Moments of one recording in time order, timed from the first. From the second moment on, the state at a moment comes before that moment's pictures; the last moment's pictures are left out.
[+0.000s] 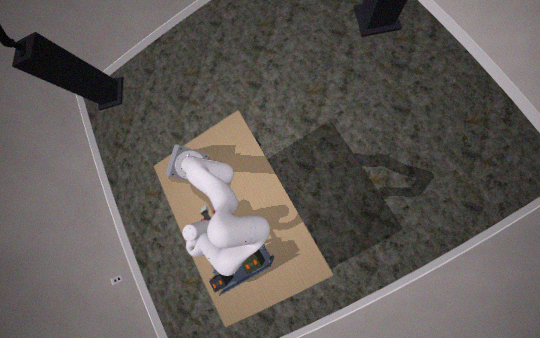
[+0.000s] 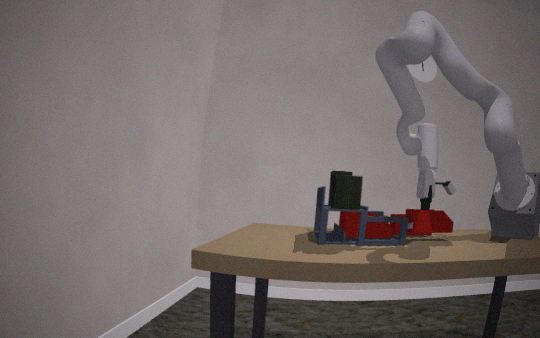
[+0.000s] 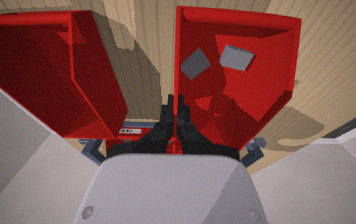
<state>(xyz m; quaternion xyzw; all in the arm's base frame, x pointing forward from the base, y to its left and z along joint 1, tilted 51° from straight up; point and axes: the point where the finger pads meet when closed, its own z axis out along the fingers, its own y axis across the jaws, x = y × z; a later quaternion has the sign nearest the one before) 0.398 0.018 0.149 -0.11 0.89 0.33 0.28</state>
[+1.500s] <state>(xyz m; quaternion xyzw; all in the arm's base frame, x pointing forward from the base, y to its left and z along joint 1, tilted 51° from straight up) 0.402 0.070 0.204 -0.11 0.89 0.33 0.28</state>
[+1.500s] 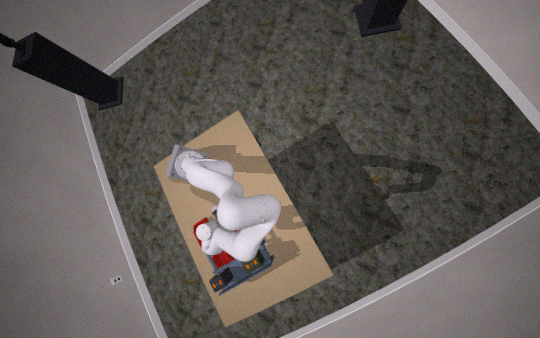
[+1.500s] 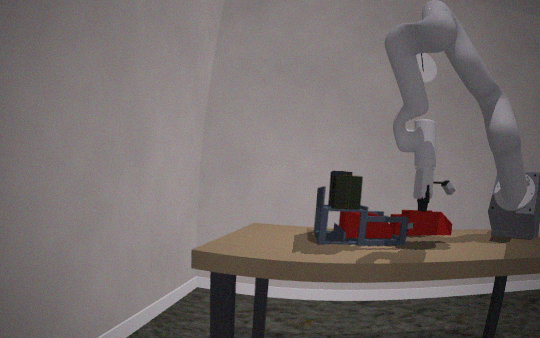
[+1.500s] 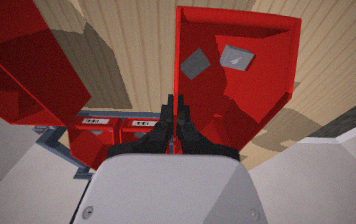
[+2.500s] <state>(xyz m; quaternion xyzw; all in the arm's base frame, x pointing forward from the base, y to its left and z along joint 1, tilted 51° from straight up) 0.404 0.065 0.211 -0.14 0.92 0.32 0.20</state>
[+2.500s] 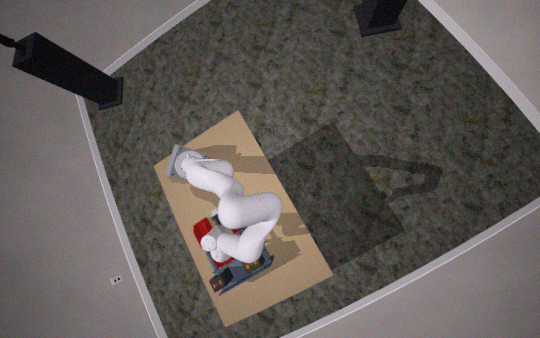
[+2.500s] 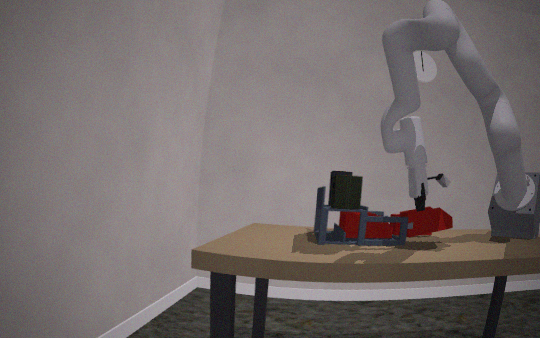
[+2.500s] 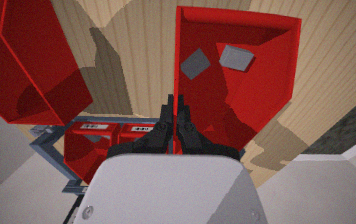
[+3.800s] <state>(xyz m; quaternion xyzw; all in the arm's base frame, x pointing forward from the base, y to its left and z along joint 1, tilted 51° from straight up) 0.409 0.065 0.215 -0.14 0.92 0.32 0.20</state>
